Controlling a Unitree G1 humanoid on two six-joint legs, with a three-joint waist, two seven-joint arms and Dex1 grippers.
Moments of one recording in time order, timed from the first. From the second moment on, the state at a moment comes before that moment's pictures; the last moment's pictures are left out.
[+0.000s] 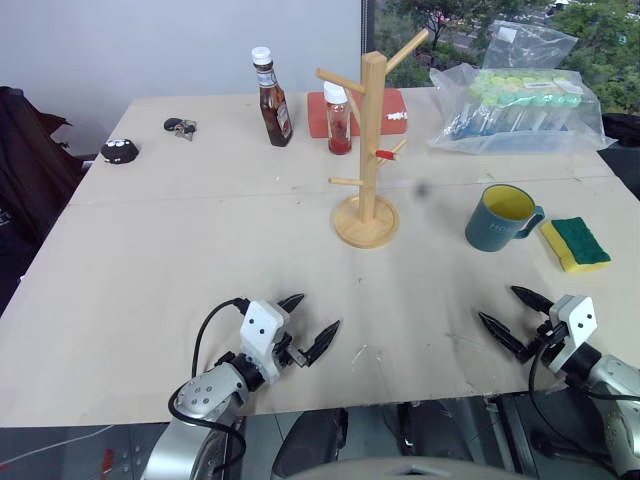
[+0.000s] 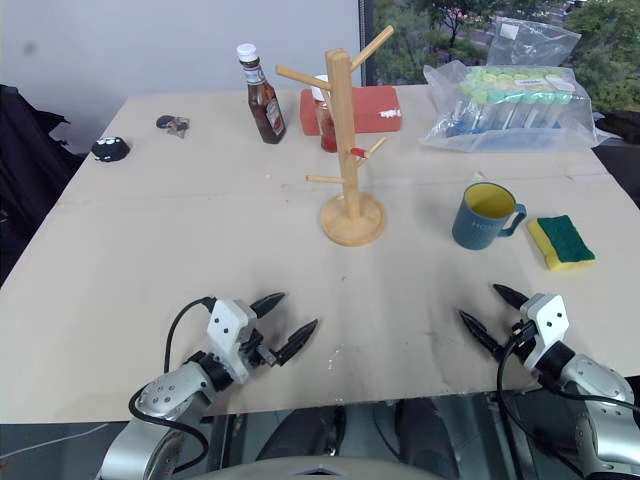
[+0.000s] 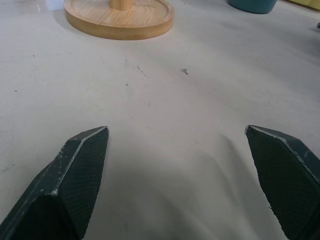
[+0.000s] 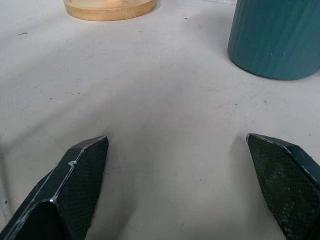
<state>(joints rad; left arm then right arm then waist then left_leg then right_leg) 0.32 0.40 -0.08 -0.40 -0.28 0.13 -0.56 0.23 -0.51 -0.23 0.00 0.38 -0.09 0.84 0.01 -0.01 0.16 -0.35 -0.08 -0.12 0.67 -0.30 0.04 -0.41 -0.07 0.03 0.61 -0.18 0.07</state>
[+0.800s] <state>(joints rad) 0.29 0.41 -0.08 -0.38 -0.28 0.12 -0.62 0.25 -0.47 -0.24 -0.03 0.39 -0.08 0.76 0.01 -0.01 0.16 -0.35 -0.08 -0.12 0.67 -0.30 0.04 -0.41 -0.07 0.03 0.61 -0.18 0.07</state>
